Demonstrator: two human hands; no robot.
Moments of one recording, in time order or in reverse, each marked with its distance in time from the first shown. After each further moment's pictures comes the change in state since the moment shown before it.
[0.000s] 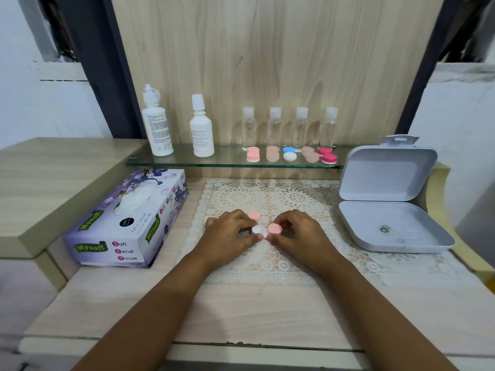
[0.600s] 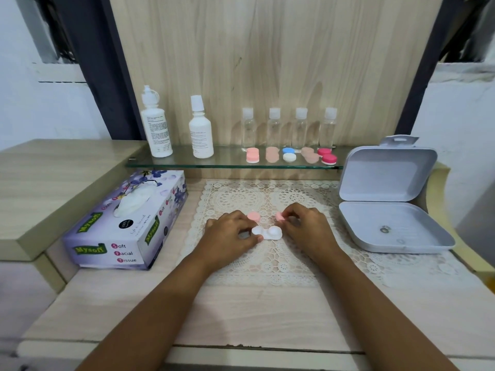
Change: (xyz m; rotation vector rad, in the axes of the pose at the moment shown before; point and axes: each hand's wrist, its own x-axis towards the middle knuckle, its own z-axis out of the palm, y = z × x) left_hand -0.001 0.002 -0.001 -0.031 -0.001 -0.013; right_hand 0.017 0.011 -0.002 -0.061 0.089 0.132
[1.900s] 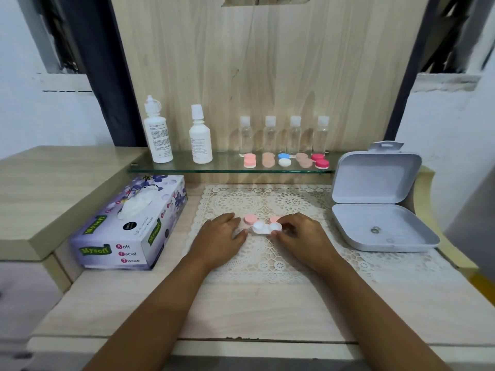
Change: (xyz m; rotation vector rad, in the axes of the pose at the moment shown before) left_hand 0.000 -0.003 -0.005 0.212 -0.082 -0.122; right_hand -0.026 -0.015 -0.013 0.035 -0.019 -0.053
